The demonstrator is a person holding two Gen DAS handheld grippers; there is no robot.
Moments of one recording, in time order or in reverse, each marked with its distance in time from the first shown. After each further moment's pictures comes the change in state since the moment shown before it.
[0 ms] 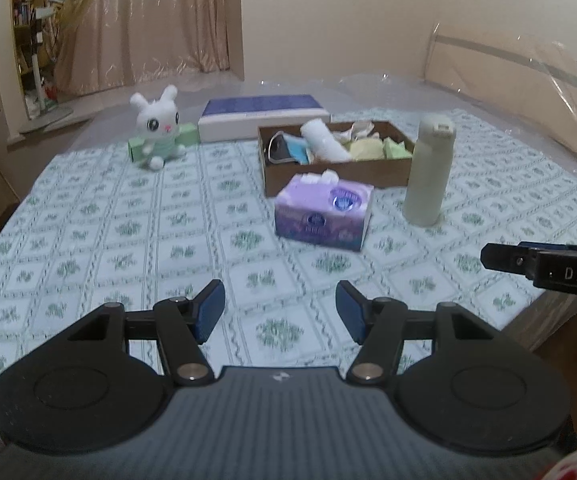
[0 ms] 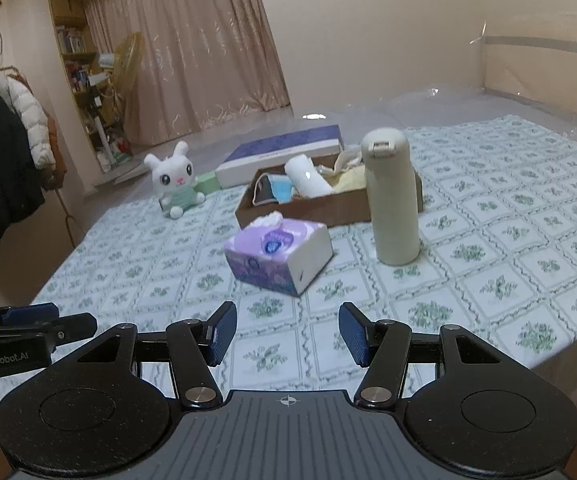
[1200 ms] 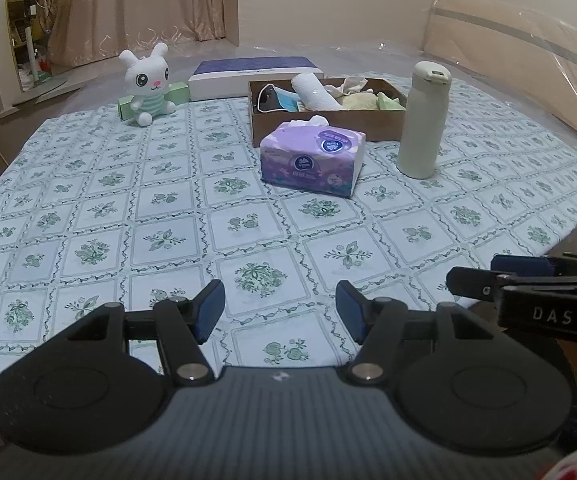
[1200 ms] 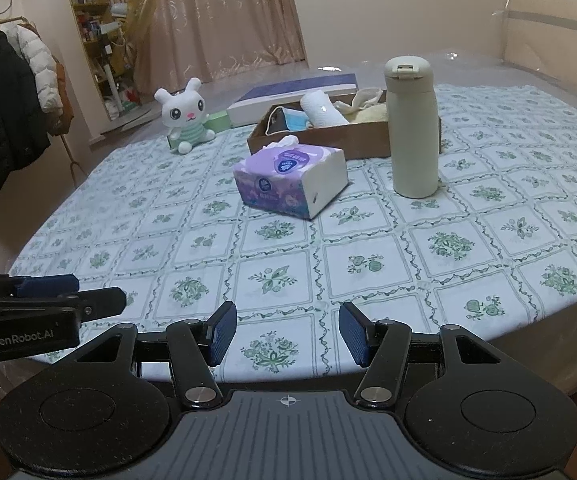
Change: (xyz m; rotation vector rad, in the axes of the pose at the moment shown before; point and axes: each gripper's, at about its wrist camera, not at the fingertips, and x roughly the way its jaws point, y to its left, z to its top) left arm 0.021 -0.016 -0.040 -0.005 0.082 -0.015; right arm 0.020 0.009 -0.050 -0.052 0.128 0.013
